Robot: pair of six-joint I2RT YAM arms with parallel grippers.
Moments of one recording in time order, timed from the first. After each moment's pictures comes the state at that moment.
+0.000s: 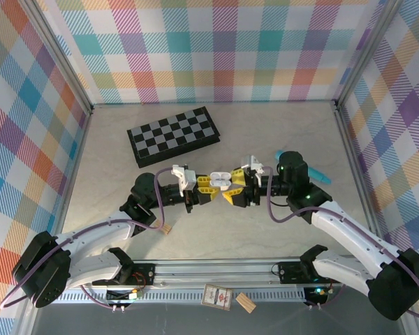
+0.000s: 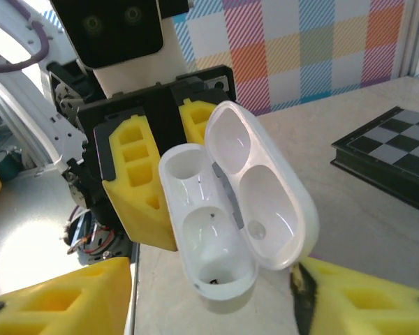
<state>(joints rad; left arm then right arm) -0.71 1.09 0.48 0.71 0.66 -0.07 0.57 0.98 0.70 0.02 -0.88 -0.04</state>
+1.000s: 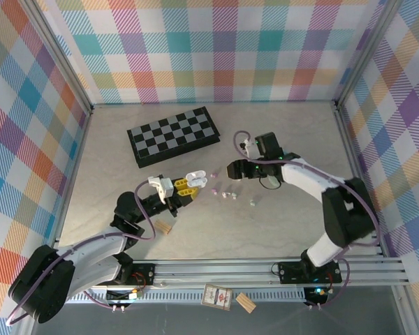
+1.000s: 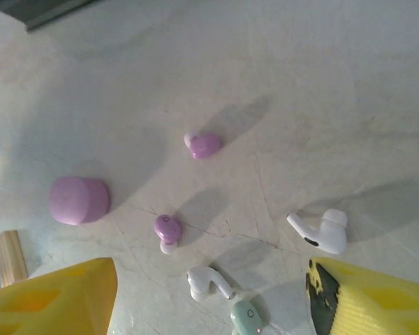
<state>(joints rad) -0.55 0.96 0.20 0.99 0.58 -0.11 0.45 1.68 1.05 -0.35 -0.46 0.25</state>
